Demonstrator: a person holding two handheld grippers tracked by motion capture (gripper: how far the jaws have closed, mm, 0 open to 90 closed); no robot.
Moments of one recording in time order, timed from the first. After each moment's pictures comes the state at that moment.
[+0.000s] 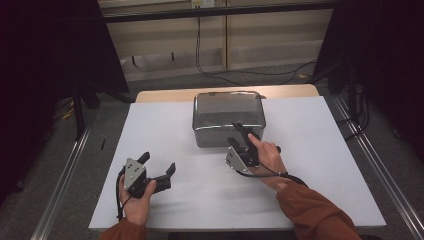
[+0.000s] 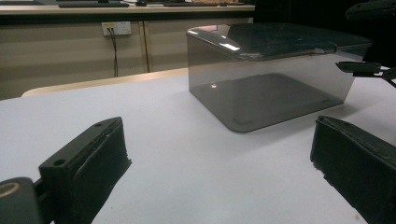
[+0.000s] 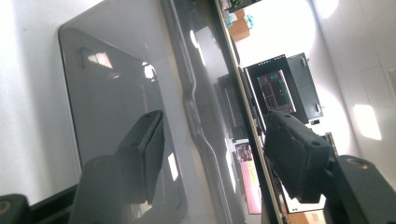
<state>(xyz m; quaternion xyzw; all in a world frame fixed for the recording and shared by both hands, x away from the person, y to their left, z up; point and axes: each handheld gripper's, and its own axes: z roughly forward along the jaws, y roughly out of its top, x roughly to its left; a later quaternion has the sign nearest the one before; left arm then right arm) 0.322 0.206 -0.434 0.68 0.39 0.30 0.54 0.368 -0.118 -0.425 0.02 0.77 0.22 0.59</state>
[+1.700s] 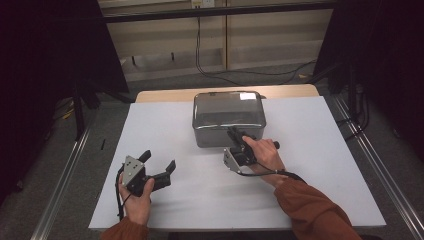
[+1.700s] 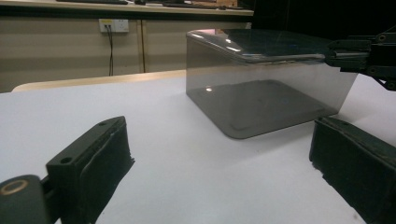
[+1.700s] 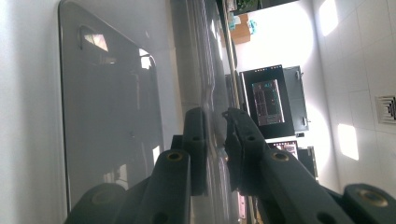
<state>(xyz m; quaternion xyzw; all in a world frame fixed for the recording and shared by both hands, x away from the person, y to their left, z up) 0.328 0.205 -0.430 0.67 0.40 0.29 0.55 0.374 -0.113 -0.428 -0.04 0.77 0.18 0.61</state>
